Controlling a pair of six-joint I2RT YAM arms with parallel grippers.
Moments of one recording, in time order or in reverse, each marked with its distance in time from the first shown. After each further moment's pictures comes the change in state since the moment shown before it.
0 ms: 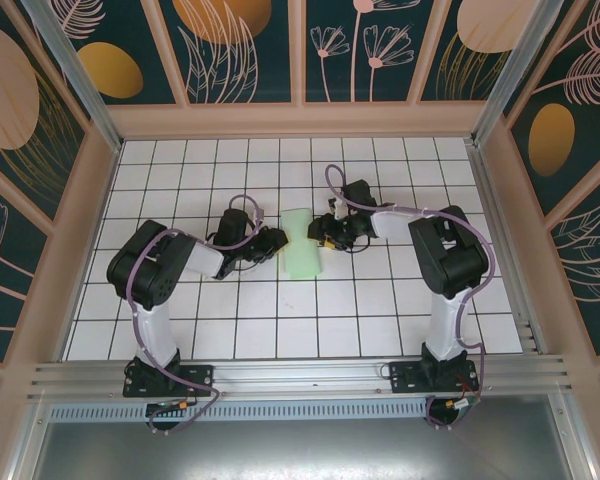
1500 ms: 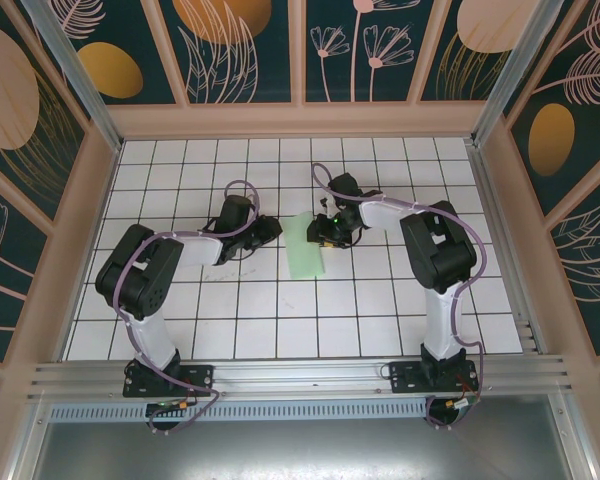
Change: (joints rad) left arm 0.001 -0.084 0.129 -0.329 -0.257 0.181; right arm 0.042 0.093 0.183 -0.276 0.153 -0.134
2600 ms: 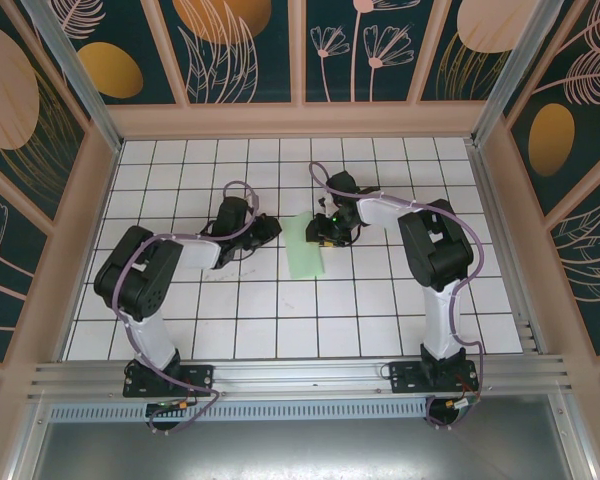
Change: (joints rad) left arm -0.002 0.000 -0.045 0.129 0.077 -0.031; right arm 0.003 0.028 0.047 -0.062 0.001 -0.027
